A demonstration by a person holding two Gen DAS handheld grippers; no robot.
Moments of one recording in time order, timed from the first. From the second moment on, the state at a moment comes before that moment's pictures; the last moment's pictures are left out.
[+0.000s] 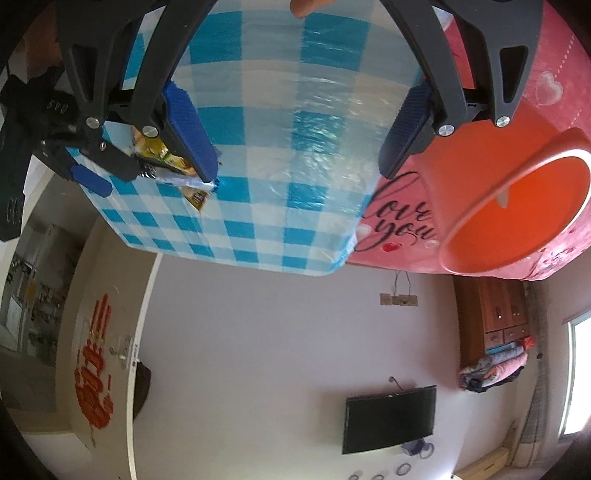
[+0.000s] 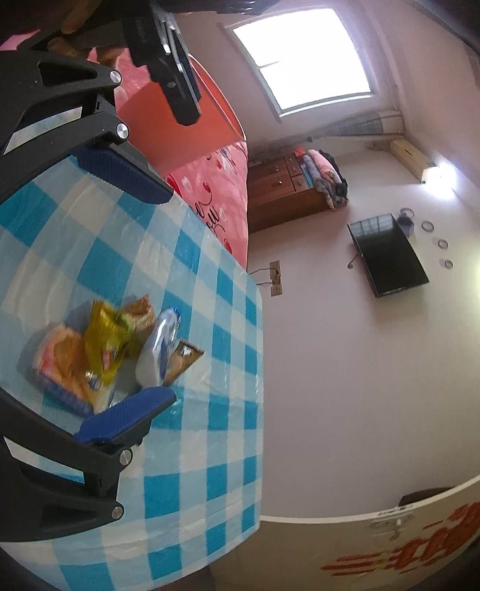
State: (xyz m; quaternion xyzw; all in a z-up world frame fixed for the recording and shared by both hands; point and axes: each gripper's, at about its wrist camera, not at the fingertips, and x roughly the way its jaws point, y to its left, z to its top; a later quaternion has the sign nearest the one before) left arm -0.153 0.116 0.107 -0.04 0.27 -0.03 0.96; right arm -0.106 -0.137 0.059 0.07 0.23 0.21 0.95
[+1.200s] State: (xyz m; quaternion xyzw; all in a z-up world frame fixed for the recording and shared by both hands) left arm -0.077 -0.015 0.047 -0.04 0.41 -0.12 0.91; right arm -0.056 -0.273 0.014 0.22 0.31 0.15 0.91
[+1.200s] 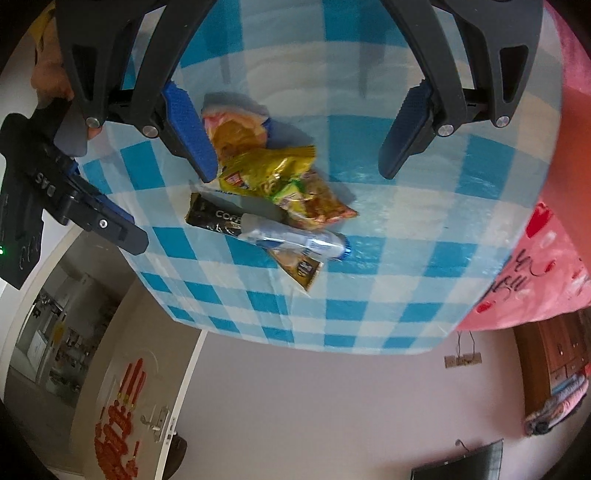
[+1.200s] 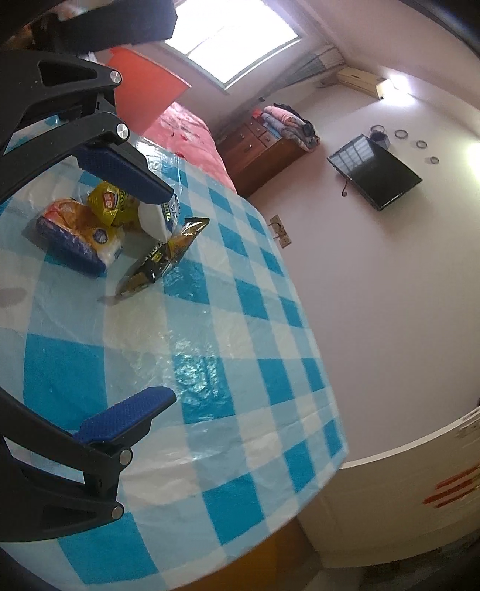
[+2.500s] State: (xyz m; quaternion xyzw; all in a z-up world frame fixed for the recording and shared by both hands) left arm -0.023 0.000 0.019 -0.06 0.48 -0.07 0.87; right arm -0.034 -0.249 0.009 0.16 0.34 0.21 0.90
